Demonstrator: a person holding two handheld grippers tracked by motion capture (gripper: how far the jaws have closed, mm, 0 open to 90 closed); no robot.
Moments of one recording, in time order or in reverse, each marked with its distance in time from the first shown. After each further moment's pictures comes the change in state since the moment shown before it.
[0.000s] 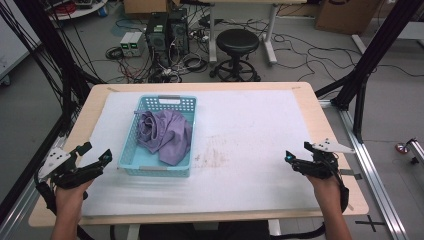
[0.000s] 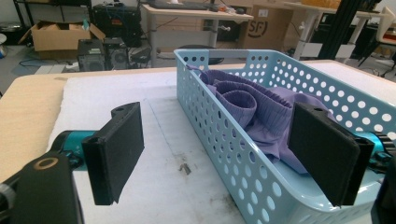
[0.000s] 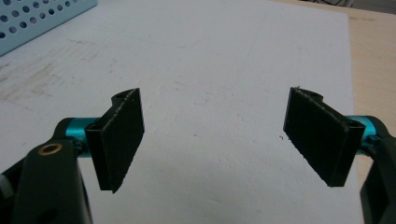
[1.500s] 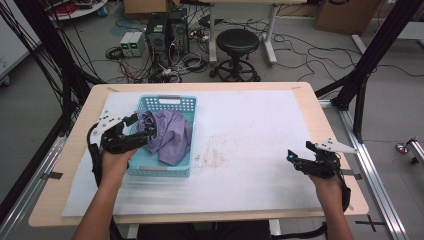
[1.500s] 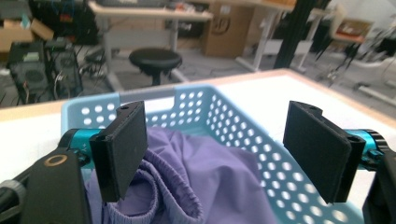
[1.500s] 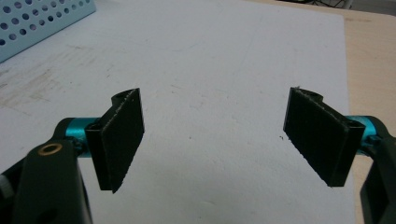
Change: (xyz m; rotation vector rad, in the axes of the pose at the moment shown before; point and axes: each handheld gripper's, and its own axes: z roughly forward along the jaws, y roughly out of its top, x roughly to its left) left arm -0.078 0.059 0.106 0.071 -0.129 0.001; right arm -0.006 -0.001 -0.002 -0.017 0.004 0.018
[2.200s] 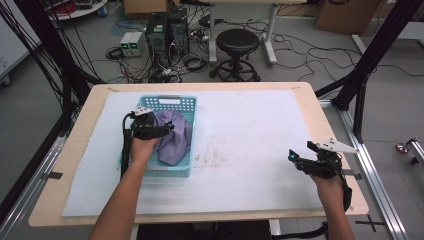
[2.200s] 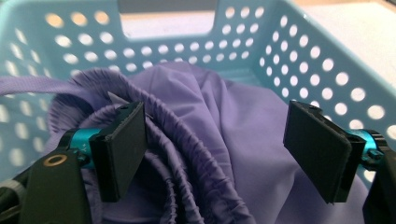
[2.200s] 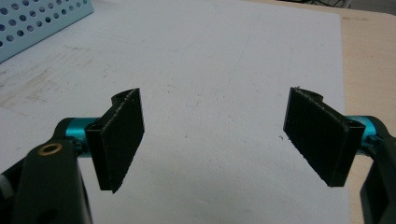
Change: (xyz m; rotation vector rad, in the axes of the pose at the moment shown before) left arm 0.011 -0.028 0.091 0.289 0.135 -0.068; right arm -0.005 -0.001 -0.001 -0.001 -0.002 0.009
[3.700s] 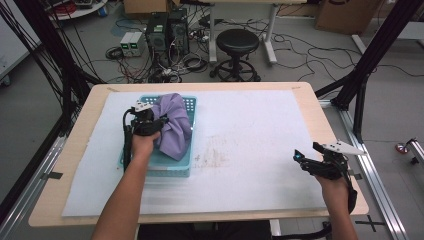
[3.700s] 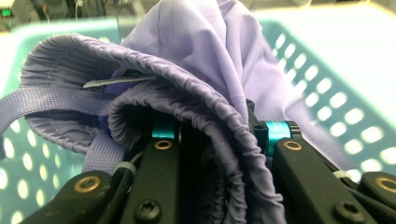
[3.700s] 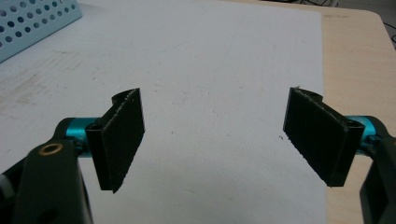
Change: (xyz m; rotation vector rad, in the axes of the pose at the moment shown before) left arm -0.002 0.013 -0.003 -0.051 0.000 0.017; right arm -0.008 -0.003 -0.009 -0.010 -0.029 0.024
